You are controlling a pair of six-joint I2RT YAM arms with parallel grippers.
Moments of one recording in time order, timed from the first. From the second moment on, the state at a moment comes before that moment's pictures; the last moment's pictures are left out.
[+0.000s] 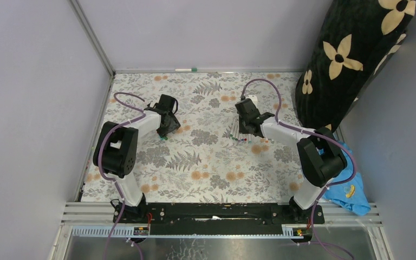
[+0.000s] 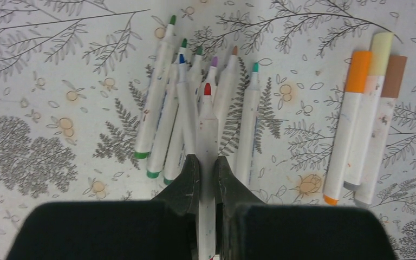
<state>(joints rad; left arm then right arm) -0.25 1.79 1.08 -0.42 -0.21 -0.82 0.57 1.70 1.07 -0.31 0.30 0.42</state>
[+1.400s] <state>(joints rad) -0.26 1.54 1.02 -0.35 -0.08 -0.81 0.41 1.71 1.09 -0.34 0.40 0.40</state>
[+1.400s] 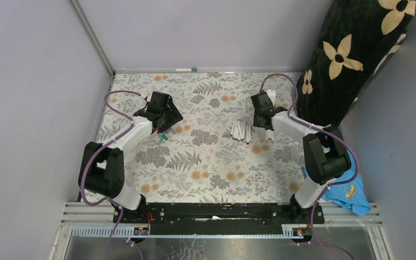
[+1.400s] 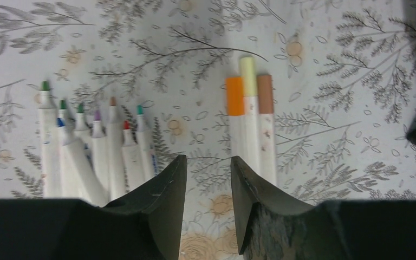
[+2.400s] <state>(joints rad) -0.27 1.53 1.01 -0.33 -0.04 -0.81 0.32 1.77 1.02 -0.34 0.28 0.40</state>
